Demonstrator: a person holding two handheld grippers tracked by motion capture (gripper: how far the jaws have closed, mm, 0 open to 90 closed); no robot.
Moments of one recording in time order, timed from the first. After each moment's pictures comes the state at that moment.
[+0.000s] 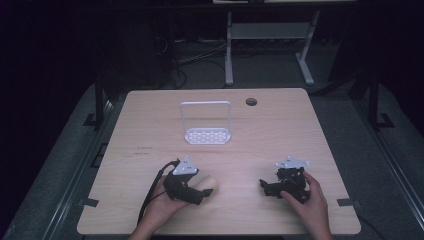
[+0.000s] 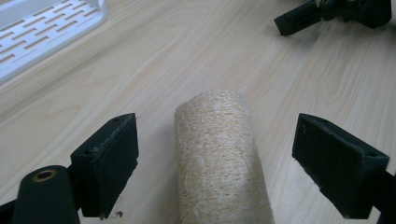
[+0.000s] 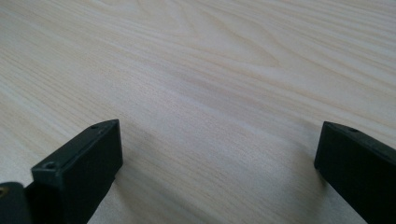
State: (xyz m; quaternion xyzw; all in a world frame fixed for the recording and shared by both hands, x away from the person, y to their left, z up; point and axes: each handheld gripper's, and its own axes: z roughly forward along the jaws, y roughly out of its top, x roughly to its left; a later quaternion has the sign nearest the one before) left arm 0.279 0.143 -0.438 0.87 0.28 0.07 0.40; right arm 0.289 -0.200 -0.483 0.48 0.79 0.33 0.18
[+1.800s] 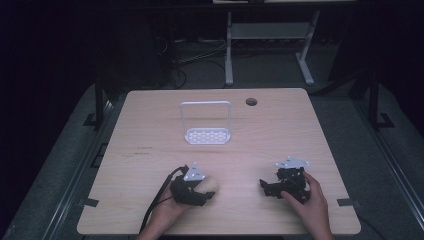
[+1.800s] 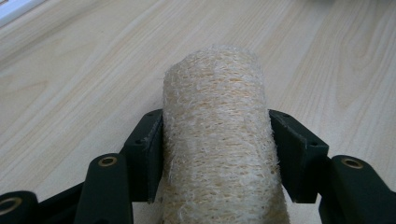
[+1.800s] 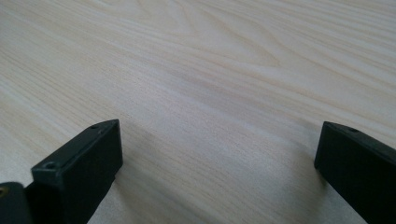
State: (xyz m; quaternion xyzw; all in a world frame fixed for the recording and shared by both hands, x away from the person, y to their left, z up) left arm 0.276 0.132 -0.459 0.89 0.27 0.08 0.36; right arm 0.288 -0.200 -0.483 0.48 0.79 0.33 0.18
